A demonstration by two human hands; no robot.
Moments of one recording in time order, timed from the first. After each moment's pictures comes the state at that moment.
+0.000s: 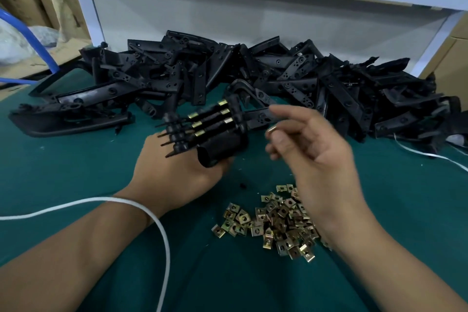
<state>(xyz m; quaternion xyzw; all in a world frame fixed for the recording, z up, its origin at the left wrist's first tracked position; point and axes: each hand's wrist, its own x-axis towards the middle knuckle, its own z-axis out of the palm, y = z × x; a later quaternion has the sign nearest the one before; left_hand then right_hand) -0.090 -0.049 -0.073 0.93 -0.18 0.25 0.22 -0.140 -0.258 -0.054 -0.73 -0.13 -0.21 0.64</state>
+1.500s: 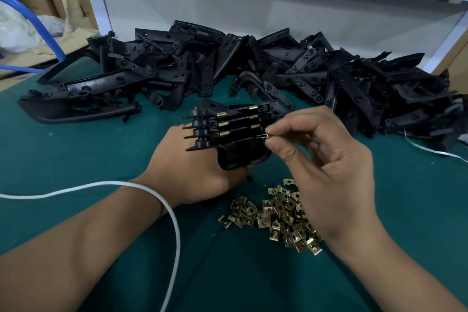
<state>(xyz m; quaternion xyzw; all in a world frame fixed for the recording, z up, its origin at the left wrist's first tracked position) -0.092 -0.053 -0.073 0.90 -0.30 0.22 0.23 -0.152 -0.248 -0.053 -0.77 -0.20 -0.30 0.53</state>
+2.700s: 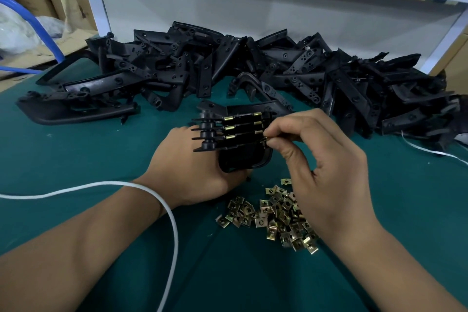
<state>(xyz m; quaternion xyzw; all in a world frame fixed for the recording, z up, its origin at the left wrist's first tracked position) -0.087 -0.056 -0.080 0.89 -0.30 0.26 0.21 -0.151 -0.255 -0.050 -0.83 -0.23 -0.36 0.36</state>
